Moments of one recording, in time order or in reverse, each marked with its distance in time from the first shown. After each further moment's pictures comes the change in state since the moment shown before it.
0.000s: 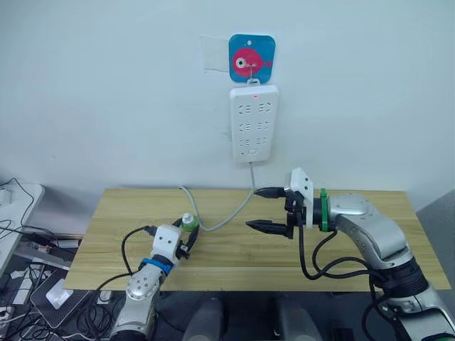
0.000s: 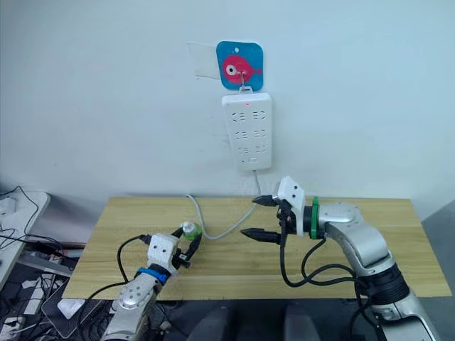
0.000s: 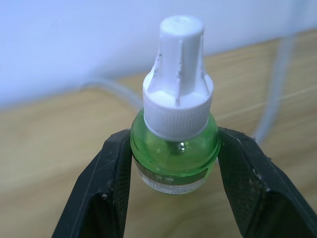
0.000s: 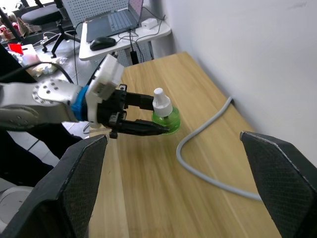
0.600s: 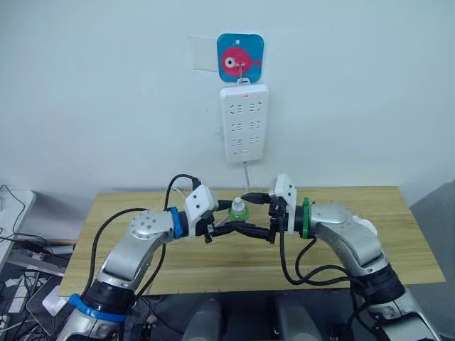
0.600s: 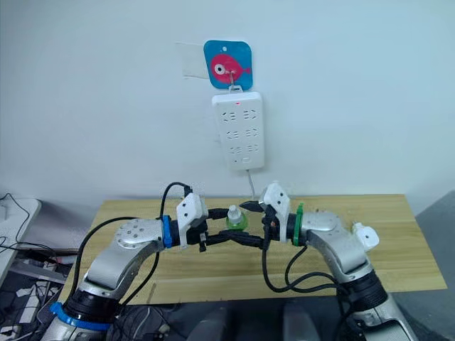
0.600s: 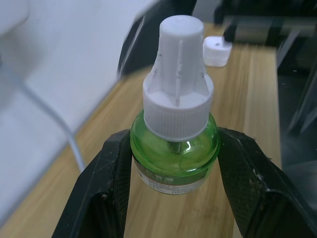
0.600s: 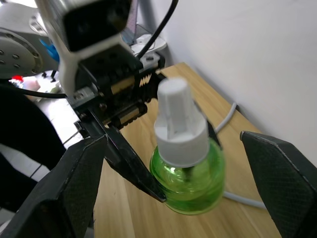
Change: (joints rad) left arm -0.310 0.201 -0.160 -0.320 -0.211 0.532 -0.439; right arm 0.046 0.145 0.062 0.086 -0.047 -0.066 -0.098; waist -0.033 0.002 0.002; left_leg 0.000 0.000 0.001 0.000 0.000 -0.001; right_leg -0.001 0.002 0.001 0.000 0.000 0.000
